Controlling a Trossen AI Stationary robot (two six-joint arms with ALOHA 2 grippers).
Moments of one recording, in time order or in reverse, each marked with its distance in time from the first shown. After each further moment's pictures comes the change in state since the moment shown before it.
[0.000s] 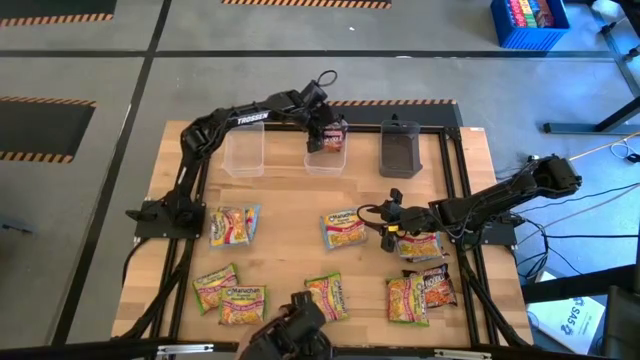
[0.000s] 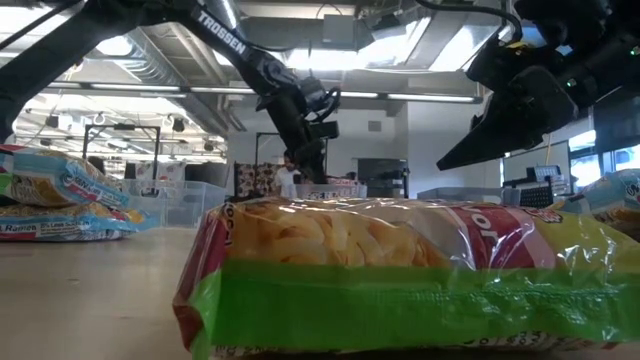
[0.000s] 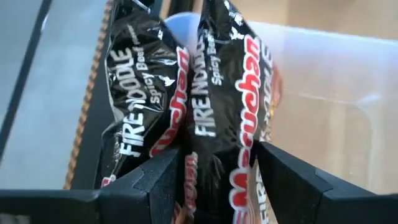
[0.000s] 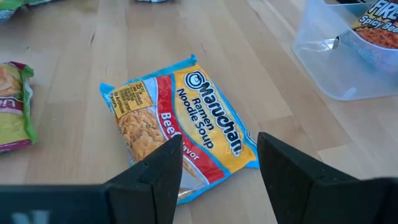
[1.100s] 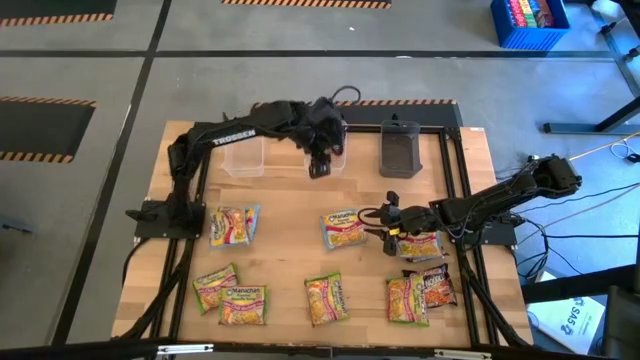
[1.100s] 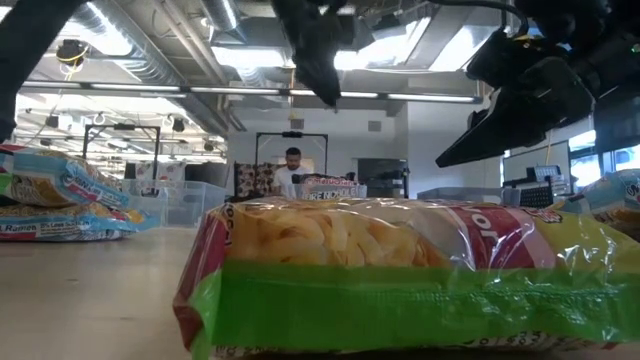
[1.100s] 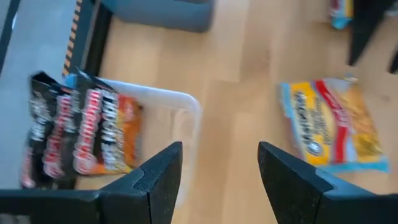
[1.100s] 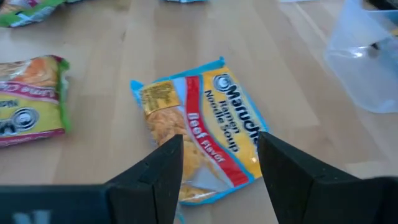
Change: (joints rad) left arm -0.351 -0.212 0.238 -0.494 -0.109 -0.297; right arm 0.000 0.000 0.000 0.026 -0.116 -0.053
